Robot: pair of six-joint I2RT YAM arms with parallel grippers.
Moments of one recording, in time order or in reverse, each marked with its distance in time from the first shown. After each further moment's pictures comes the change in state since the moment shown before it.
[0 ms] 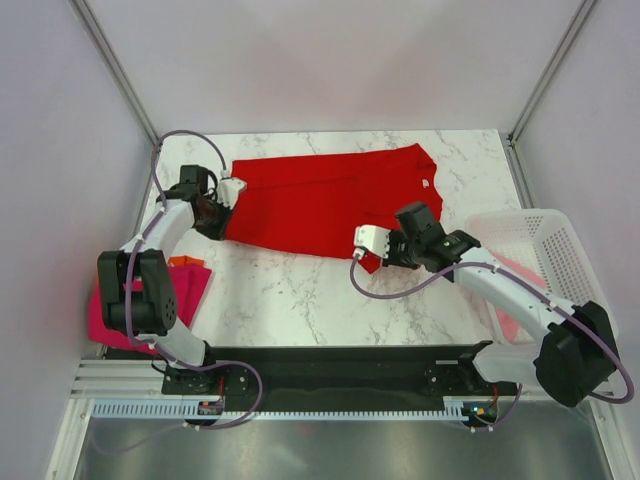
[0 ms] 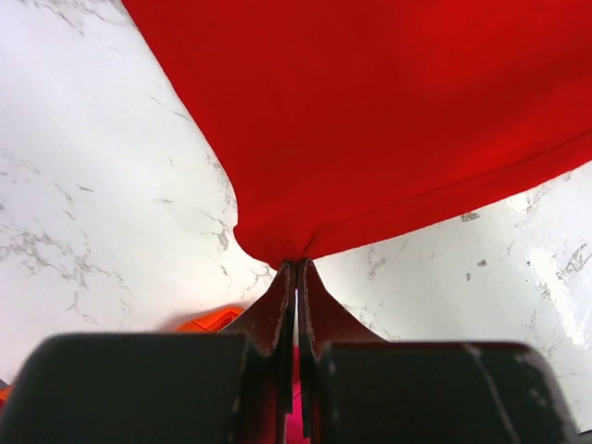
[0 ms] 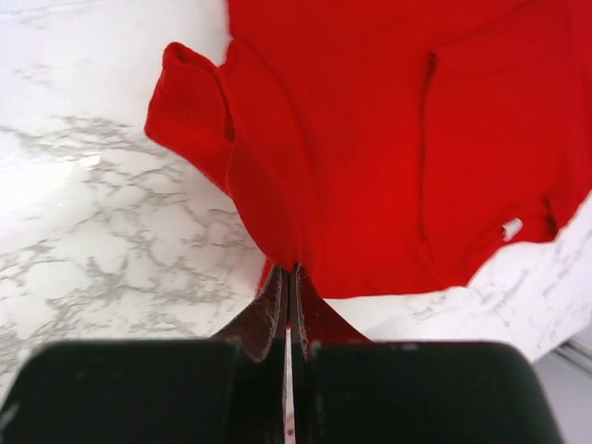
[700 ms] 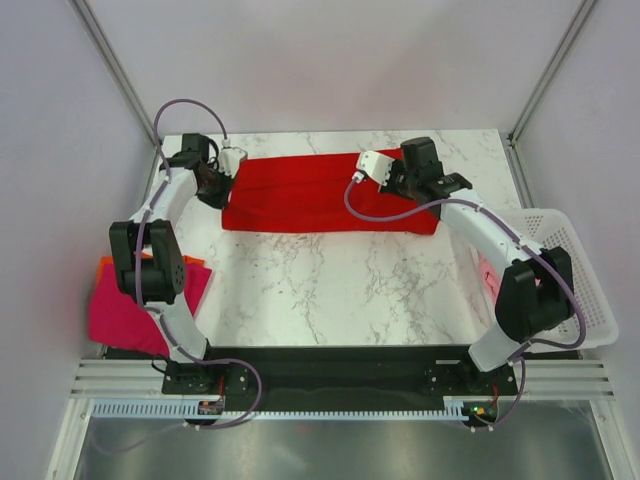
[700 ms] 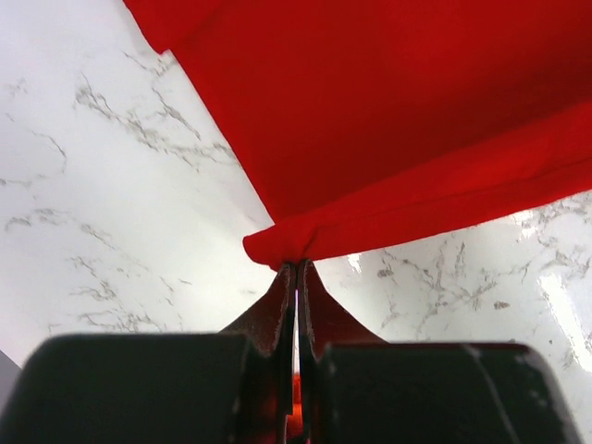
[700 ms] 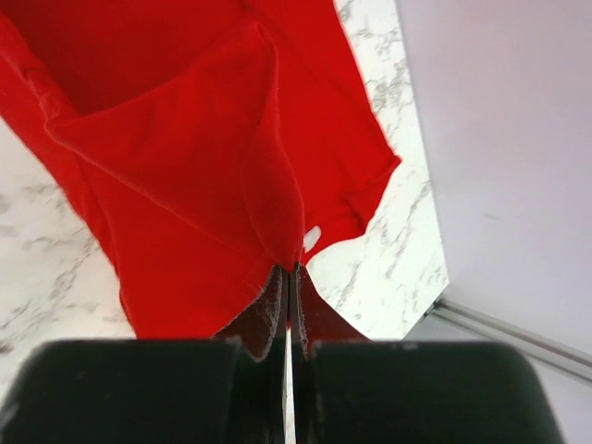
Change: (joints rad) left arm 0.000 0.217 0.341 -0.069 0.018 0.002; right arm -0.201 0.352 0.440 0.151 0.077 -0.063
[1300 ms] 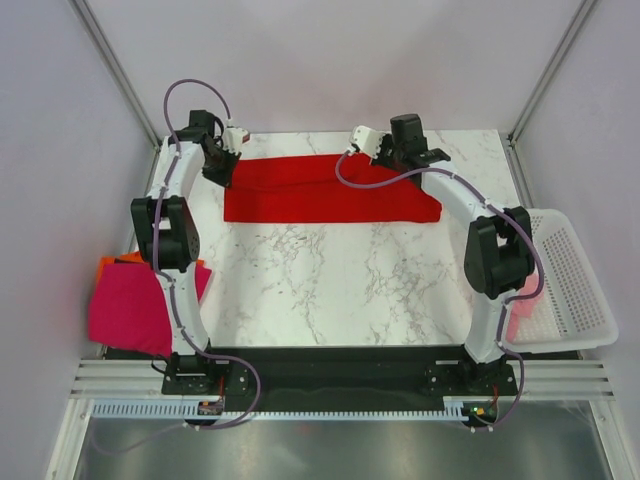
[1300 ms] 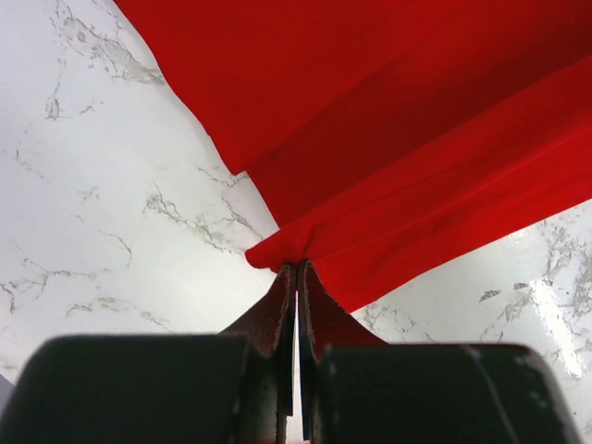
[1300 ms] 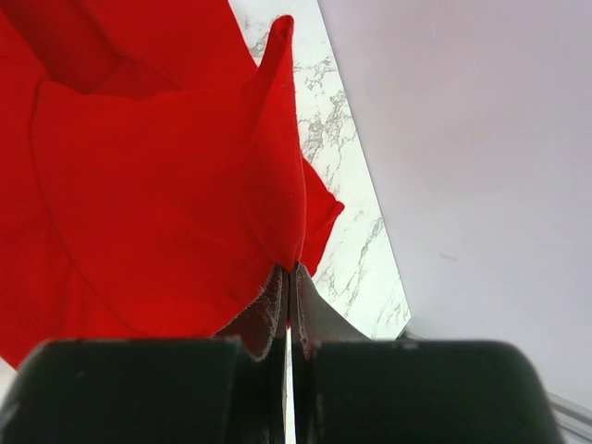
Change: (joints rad) left arm 0.000 0.359 0.509 -0.174 0.000 -0.026; right arm -0.050 0.343 0.320 0.095 0.026 -0.054
